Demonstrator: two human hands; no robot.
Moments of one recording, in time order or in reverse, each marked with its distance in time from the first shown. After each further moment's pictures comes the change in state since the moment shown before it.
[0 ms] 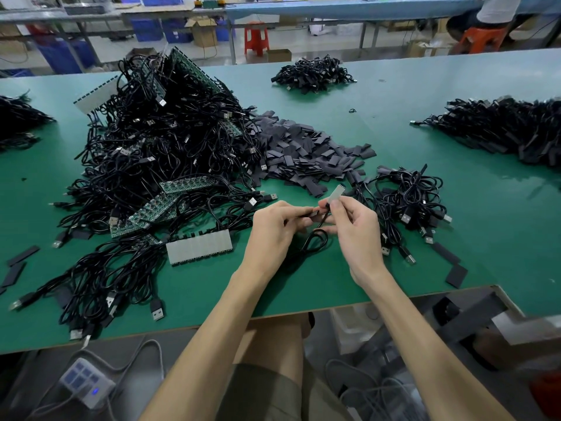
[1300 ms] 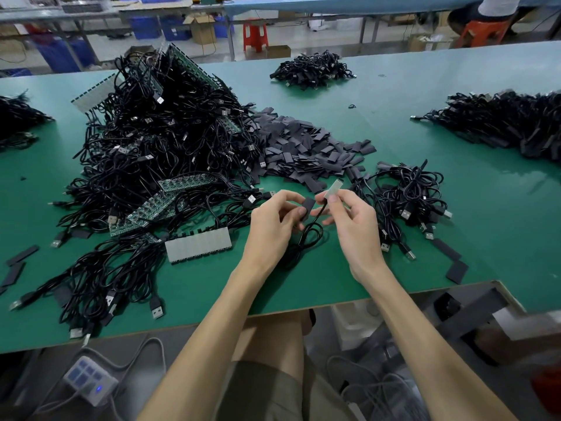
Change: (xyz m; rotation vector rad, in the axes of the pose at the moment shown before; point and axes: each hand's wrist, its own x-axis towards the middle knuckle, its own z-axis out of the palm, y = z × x) left_hand 0.001 -0.006 0.003 -0.153 0.000 -0.121; right_hand -0.001 -0.003 0.001 -0.024 -0.038 -0.061
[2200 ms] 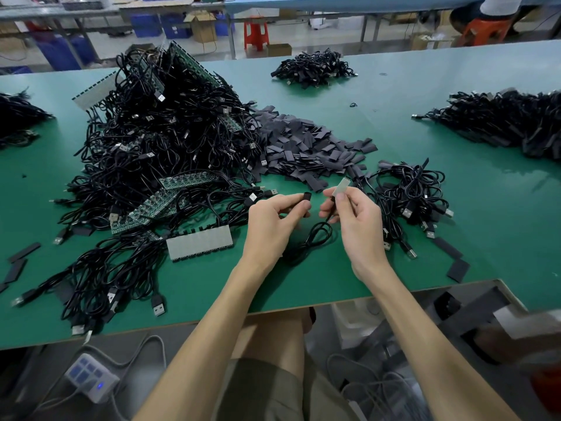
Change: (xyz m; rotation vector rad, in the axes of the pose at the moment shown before) left_hand -0.001 0.007 -0.002 -0.045 0.061 0.030; right_hand -0.001 0.001 -0.004 -0.017 0.040 -0.006
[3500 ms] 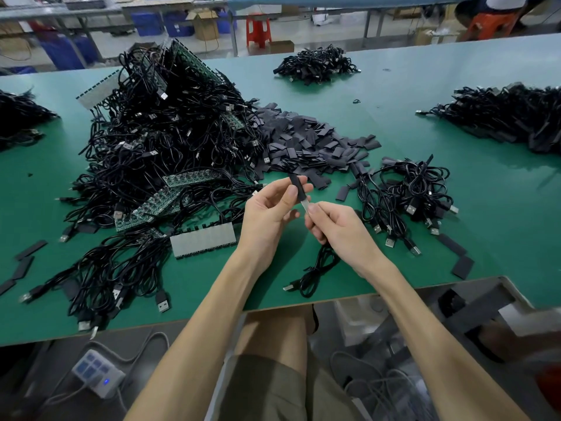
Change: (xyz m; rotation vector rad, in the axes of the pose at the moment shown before) left_hand 0.001 0.008 -0.011 -0.731 -0.086 -0.237; right_hand -0.004 -0.007 0.007 -0.103 -0.417 0.061
